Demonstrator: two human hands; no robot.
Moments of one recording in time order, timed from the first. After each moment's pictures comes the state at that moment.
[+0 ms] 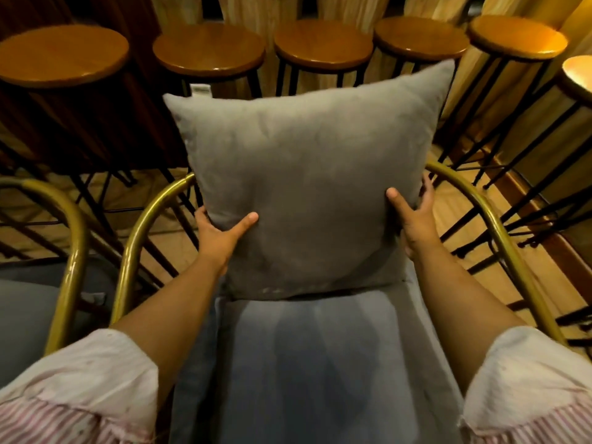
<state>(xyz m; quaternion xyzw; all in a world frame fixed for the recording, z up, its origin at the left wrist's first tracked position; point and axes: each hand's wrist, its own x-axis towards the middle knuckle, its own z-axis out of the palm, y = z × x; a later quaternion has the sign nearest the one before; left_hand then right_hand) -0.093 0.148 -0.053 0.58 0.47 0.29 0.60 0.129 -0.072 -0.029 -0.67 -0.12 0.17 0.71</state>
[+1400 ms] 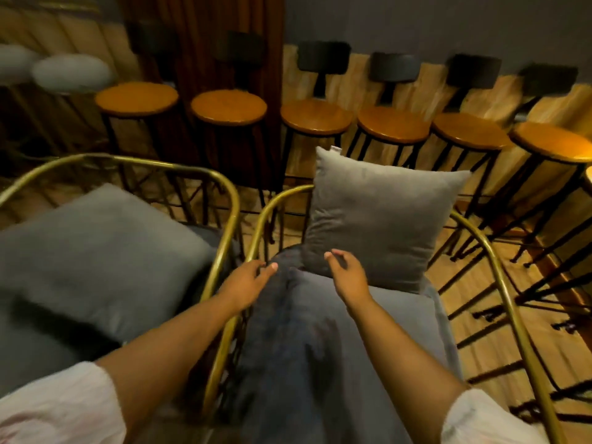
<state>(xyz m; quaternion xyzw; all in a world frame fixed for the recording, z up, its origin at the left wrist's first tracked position) -0.358 0.013 0.081 0.77 0.48 0.07 0.42 -0.182 -0.086 0.076 -0.79 -0.26 0.28 0.48</state>
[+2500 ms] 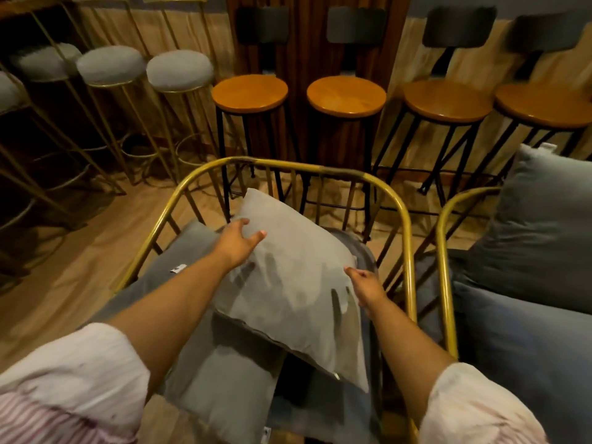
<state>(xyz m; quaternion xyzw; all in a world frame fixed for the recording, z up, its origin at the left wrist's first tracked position) -0.684 0.345 0.103 0.69 0.60 0.09 0.40 -0.475 0.204 -0.004 -0.78 -0.12 0.46 0.42</state>
